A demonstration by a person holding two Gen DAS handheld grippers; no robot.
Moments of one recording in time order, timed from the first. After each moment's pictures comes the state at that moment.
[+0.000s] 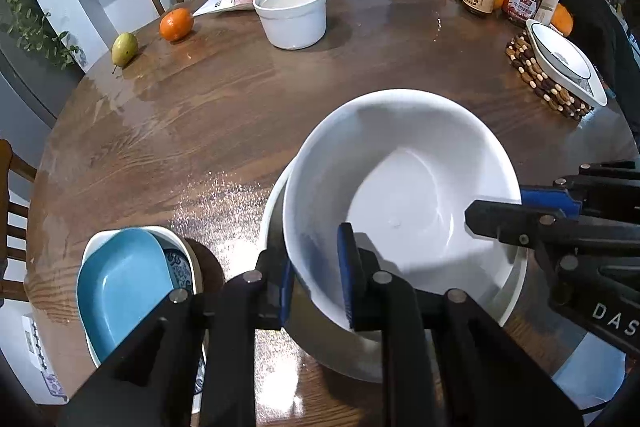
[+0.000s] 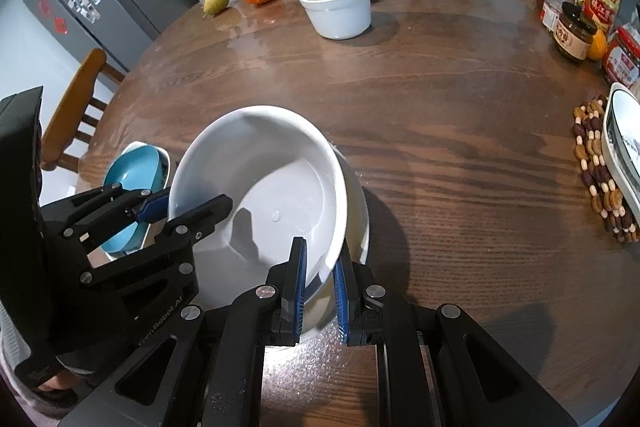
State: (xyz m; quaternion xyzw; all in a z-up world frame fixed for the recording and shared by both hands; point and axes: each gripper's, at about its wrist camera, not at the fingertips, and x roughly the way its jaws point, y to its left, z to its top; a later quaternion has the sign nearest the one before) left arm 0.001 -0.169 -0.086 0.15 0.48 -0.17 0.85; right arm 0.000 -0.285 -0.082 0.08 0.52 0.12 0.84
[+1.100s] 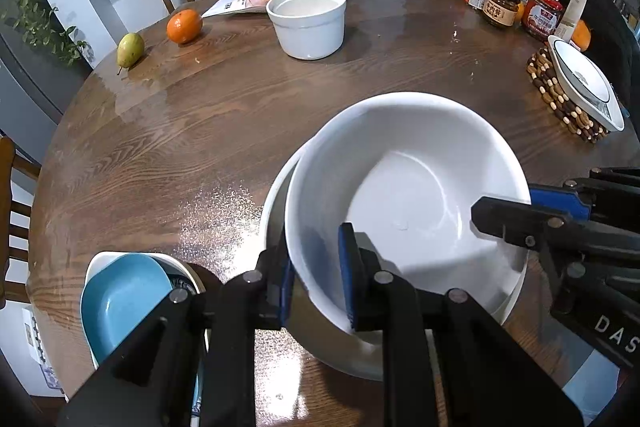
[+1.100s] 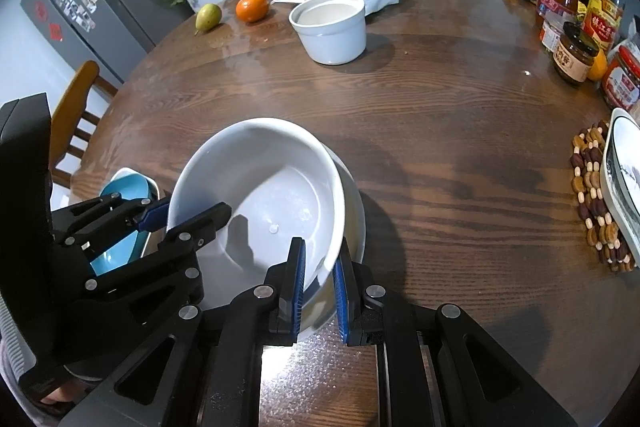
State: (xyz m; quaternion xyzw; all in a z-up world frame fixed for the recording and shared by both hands) left arm 0.025 -0.171 -0.086 0.14 0.48 -0.15 0.85; right arm 0.020 -0.283 -0.075 0.07 0.51 0.11 0.85
